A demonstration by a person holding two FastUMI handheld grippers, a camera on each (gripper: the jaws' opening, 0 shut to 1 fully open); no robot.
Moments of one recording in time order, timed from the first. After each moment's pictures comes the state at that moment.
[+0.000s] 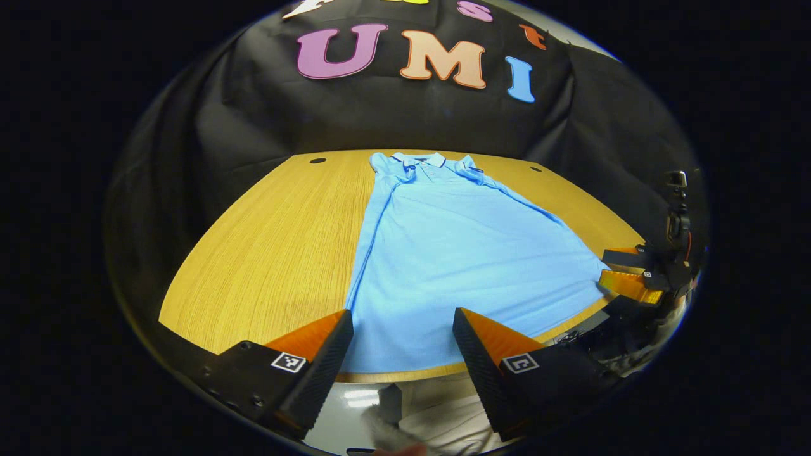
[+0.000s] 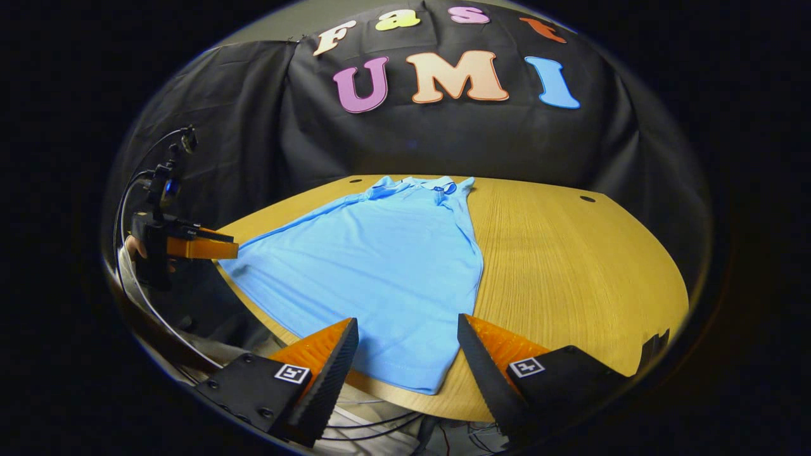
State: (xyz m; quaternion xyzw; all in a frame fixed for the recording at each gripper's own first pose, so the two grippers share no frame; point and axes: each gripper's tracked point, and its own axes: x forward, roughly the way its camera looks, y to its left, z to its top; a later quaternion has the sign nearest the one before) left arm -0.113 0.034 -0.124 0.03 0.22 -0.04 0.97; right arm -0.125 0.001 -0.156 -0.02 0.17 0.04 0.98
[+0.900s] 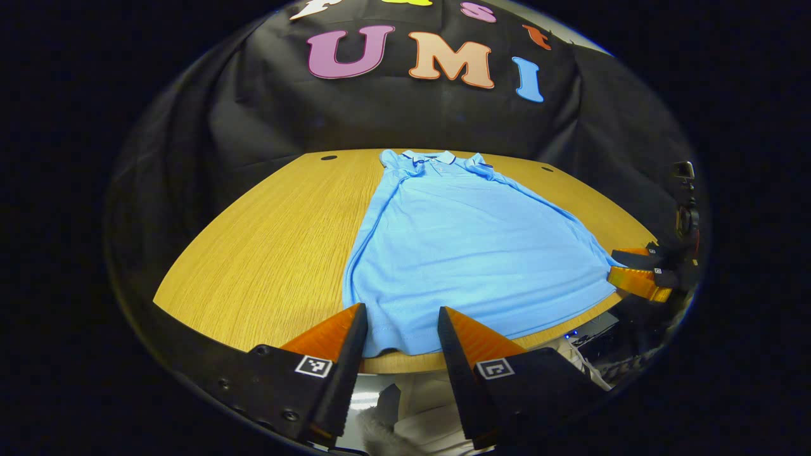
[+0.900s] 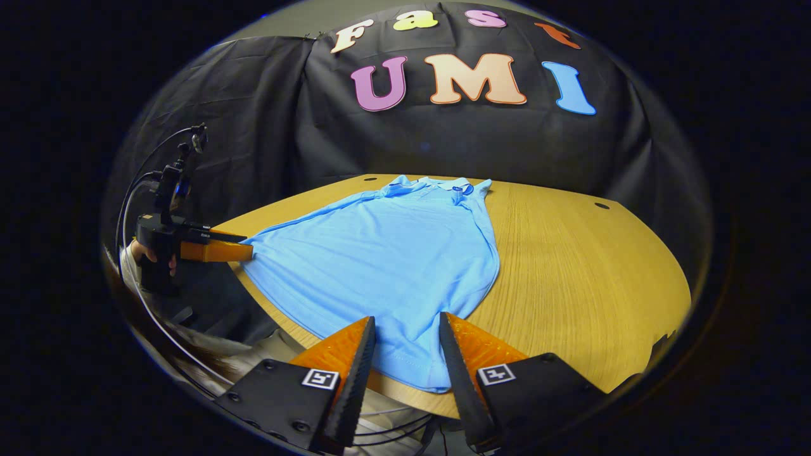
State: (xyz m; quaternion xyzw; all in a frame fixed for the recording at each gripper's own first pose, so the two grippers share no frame) left arm -0.111 0.038 -0.145 0.04 0.20 -0.01 0.98; right arm -0.121 0.022 -0.159 -0.04 0.15 0.06 0.99
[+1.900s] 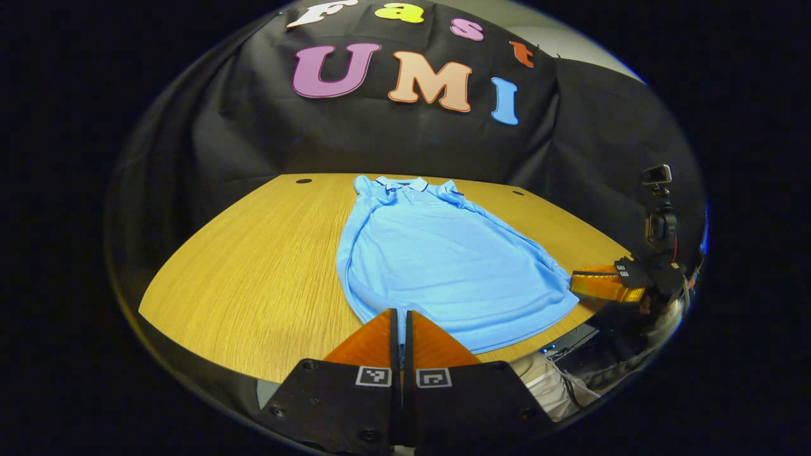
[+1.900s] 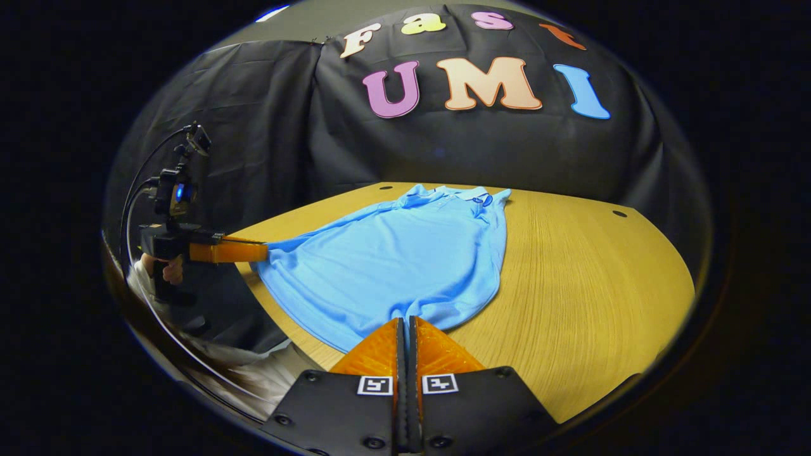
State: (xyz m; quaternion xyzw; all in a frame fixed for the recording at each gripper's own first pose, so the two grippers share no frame) left arm -0.097 0.009 -0.113 0.03 0.14 -0.07 0.99; right arm -0.099 0.043 -0.136 -0.02 0.13 0.10 0.99
